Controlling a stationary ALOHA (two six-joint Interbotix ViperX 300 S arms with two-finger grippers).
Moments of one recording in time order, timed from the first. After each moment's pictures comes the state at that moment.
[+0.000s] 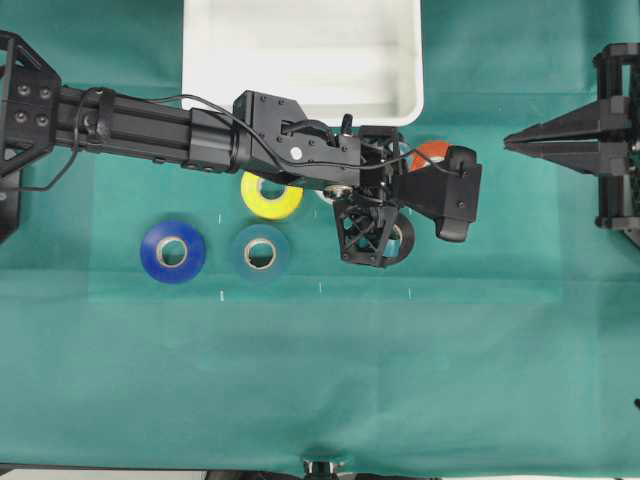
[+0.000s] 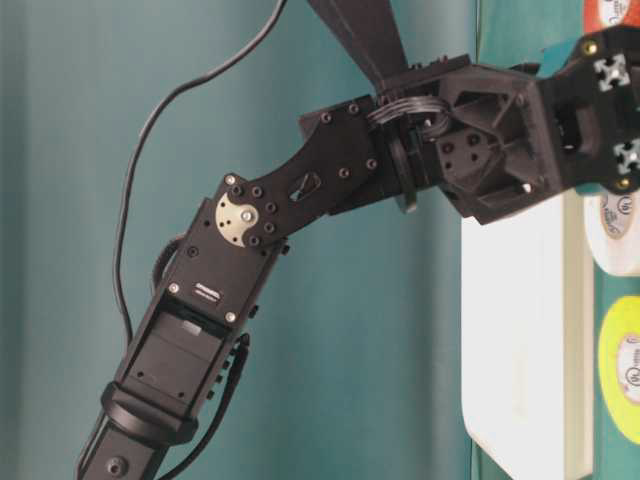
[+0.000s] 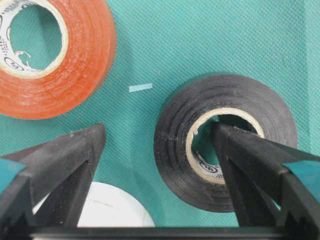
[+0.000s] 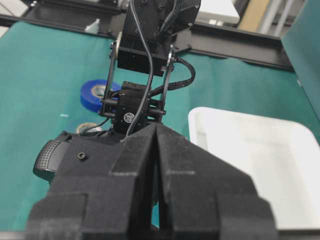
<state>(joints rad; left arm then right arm) -0.02 0.54 -0.13 0.00 0.75 0.13 0.00 -0.91 1.16 -0.02 -0.16 0.00</state>
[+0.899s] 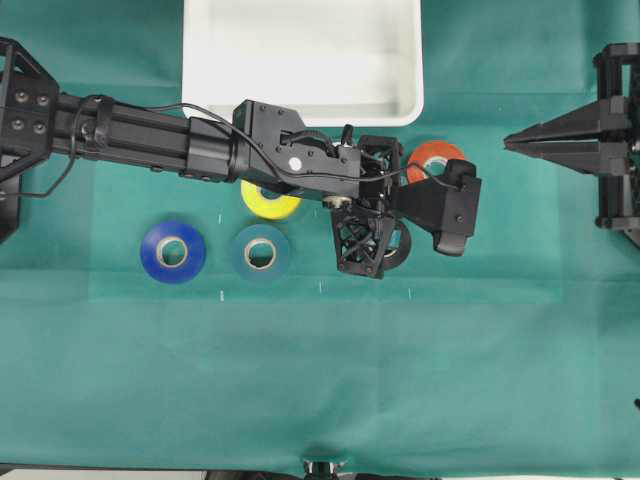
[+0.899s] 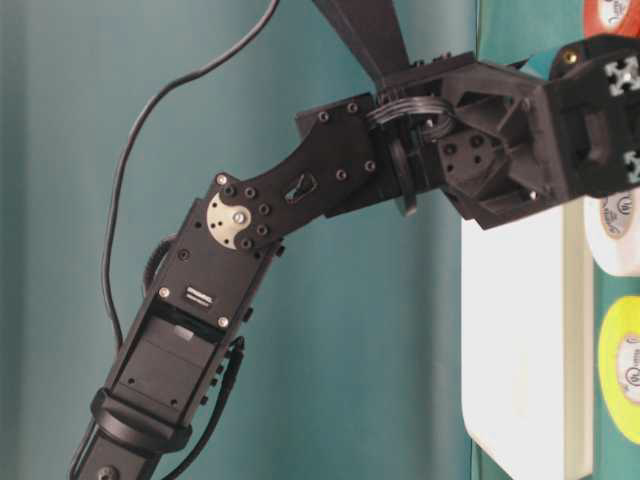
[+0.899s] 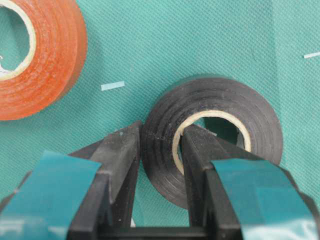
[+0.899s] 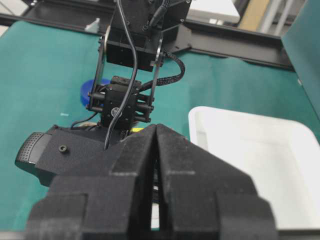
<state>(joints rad) -0.04 0.54 -0.13 0.00 0.78 0.13 0.00 -0.90 1.16 -0.02 -0.16 0.00</state>
